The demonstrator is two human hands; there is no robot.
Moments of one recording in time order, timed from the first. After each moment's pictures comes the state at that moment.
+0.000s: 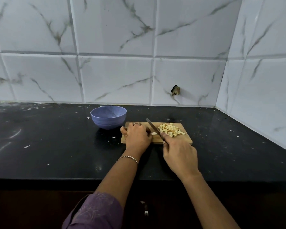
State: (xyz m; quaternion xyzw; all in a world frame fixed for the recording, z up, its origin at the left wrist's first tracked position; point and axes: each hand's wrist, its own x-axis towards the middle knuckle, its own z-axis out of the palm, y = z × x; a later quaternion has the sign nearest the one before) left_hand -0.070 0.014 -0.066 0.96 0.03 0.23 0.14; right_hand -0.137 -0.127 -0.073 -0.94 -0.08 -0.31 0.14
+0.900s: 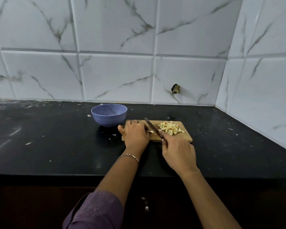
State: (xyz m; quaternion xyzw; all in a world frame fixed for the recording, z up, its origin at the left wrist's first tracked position) left_hand -0.077 0.016 -0.067 0.95 0.07 0.26 0.15; right_hand -0.136 -0.124 -0.074 -0.94 -0.09 -0.29 0.16
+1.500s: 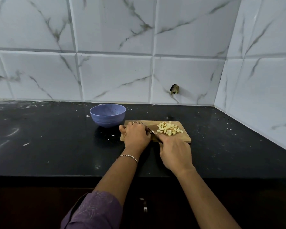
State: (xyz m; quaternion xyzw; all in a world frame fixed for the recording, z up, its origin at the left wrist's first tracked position) left_hand -0.066 0.017 -0.074 0.95 0.02 0.26 0.15; right_hand -0.130 -0.120 -0.076 -0.95 -0.11 -0.29 0.10
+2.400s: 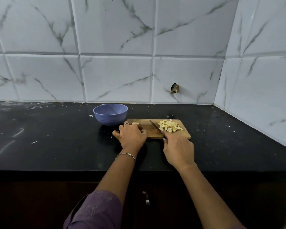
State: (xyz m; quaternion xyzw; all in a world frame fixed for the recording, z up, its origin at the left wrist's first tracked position) left_hand -0.094 0.025 -0.065 0.95 0.14 0.21 0.19; right_hand -0.137 -0.125 -0.077 -0.95 -0.06 -0.28 0.13
